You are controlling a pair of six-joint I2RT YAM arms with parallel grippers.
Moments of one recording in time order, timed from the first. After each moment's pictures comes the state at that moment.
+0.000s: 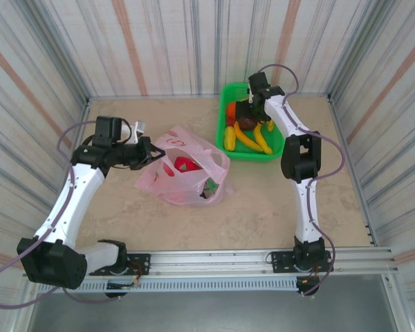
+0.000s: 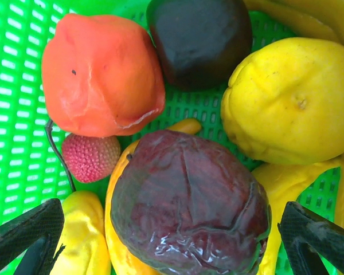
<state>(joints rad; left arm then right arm) -0.18 1.19 1.15 -0.79 0.66 -0.59 0.25 2.39 2.24 -0.91 -0.03 0.25</state>
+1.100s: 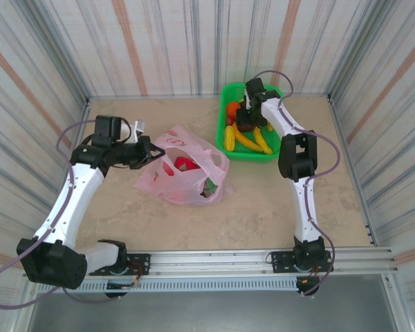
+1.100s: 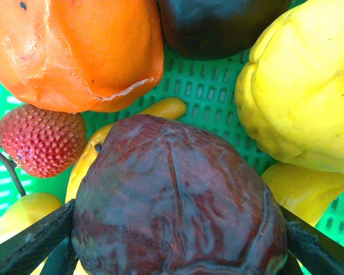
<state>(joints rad) -0.18 1.19 1.16 -0.80 0.66 -0.59 0.26 2.44 2.24 -0.92 -0.02 0.20</state>
